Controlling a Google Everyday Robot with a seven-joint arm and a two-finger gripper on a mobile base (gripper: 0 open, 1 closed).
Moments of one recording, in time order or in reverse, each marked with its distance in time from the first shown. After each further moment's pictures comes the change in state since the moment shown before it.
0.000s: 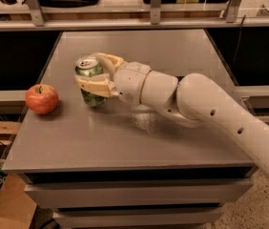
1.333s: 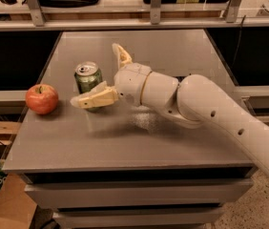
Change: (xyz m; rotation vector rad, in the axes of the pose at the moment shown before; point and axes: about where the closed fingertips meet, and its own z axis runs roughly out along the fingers) arm 0.003 -0.001 -0.001 0.006 0.005 -0.001
